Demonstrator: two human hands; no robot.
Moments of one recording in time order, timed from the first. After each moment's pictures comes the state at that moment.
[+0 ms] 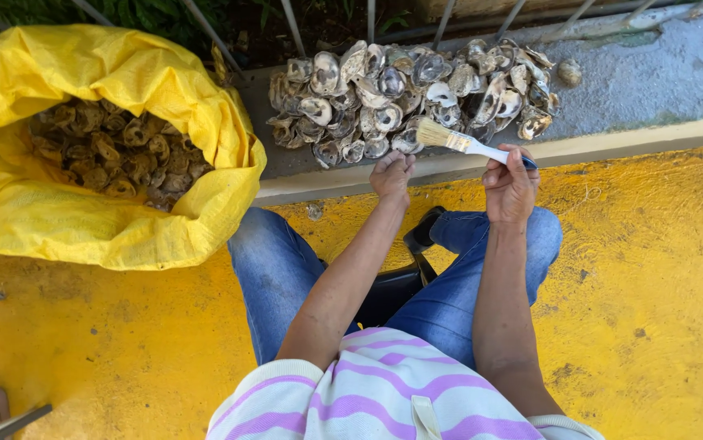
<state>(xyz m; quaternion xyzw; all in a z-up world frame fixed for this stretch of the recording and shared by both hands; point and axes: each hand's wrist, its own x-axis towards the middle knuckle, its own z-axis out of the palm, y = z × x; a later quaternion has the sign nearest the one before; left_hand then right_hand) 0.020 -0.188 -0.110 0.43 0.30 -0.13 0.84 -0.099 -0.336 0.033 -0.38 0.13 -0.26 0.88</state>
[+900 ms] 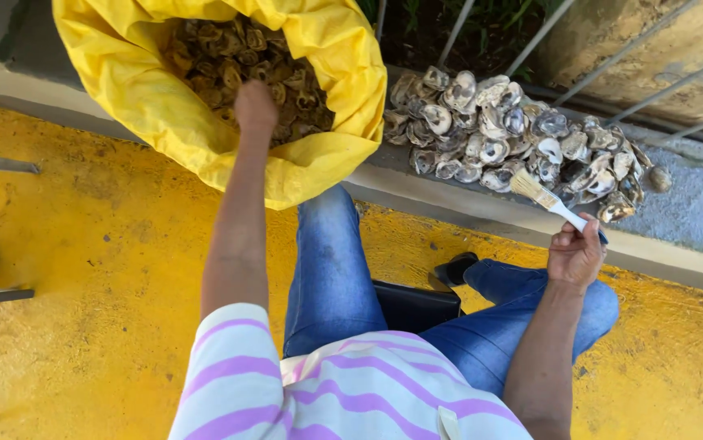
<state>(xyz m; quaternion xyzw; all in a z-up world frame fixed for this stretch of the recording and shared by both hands) 0.211 0.289 -0.020 0.97 0.15 0.07 0.17 -0.098 -0.340 0.008 -0.40 0.14 -0.21 0.88</state>
